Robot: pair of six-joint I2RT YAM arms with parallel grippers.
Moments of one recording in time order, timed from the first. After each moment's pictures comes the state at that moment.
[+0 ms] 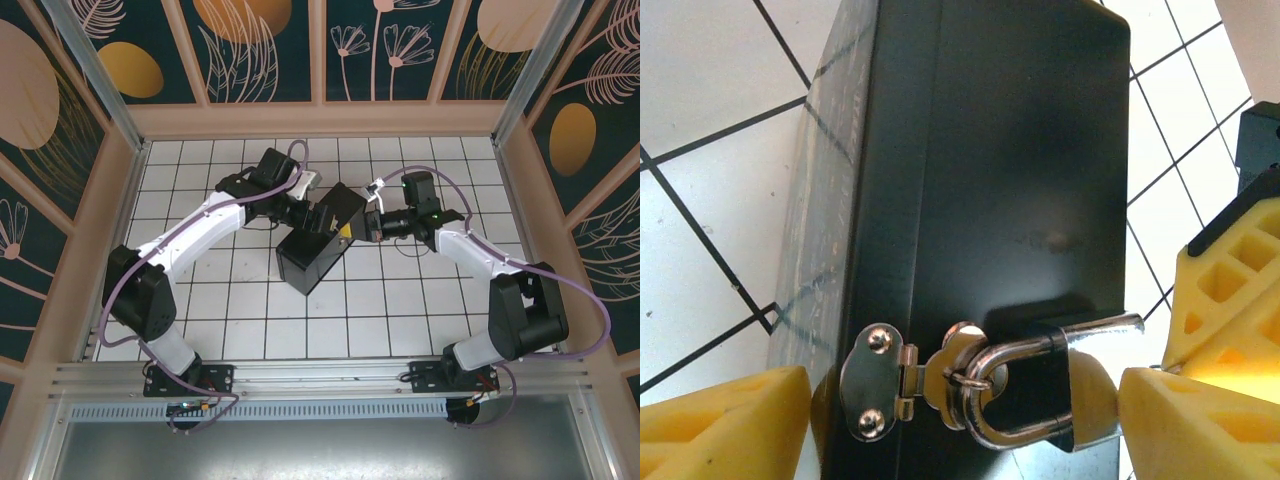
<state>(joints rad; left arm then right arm) -0.59 1.69 1.46 -0.71 0.42 -0.29 0.36 1.47 0.93 -0.20 -1.09 0.35</state>
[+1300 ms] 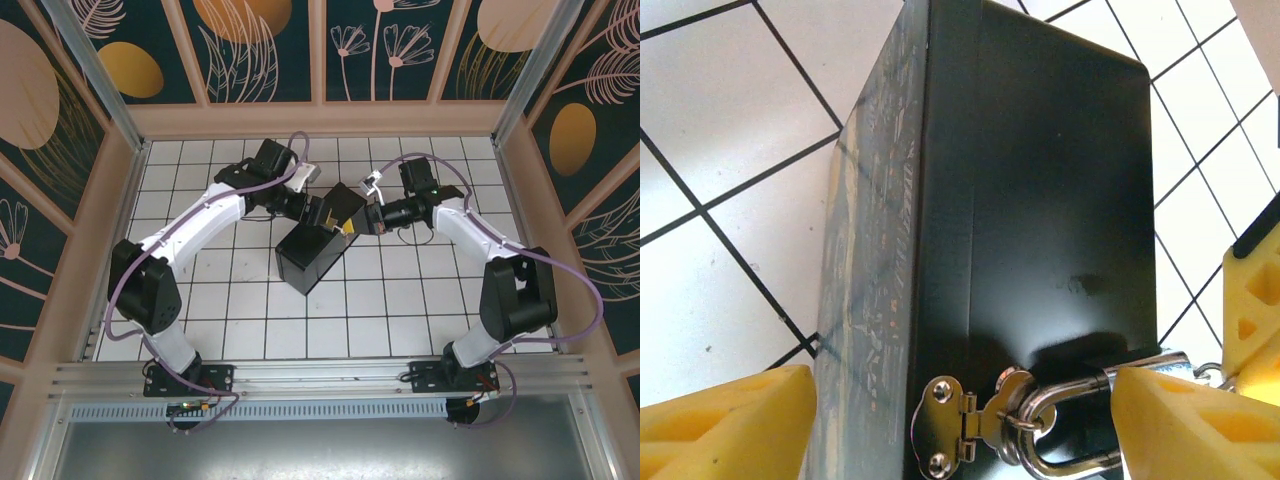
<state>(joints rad) -0.55 1.74 1.53 -0.76 0.42 -0.19 0.32 1.58 1.16 -0.60 -1.12 0.07</state>
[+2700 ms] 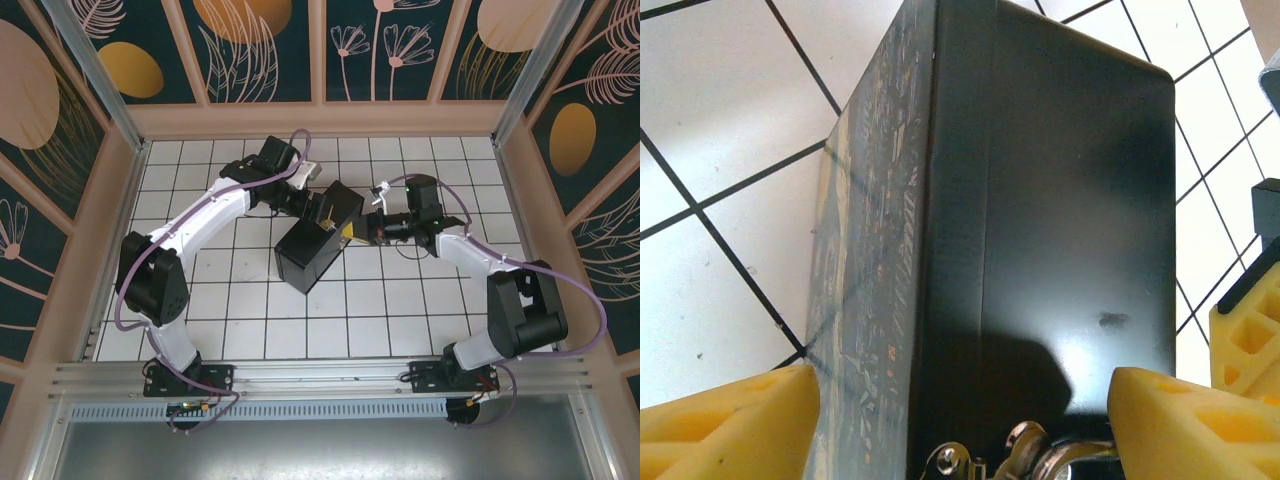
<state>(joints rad) -0.55 1.80 1.58 -0.77 0.43 -0.23 0.33 1.47 0.85 -0.04 -1.12 0.63</state>
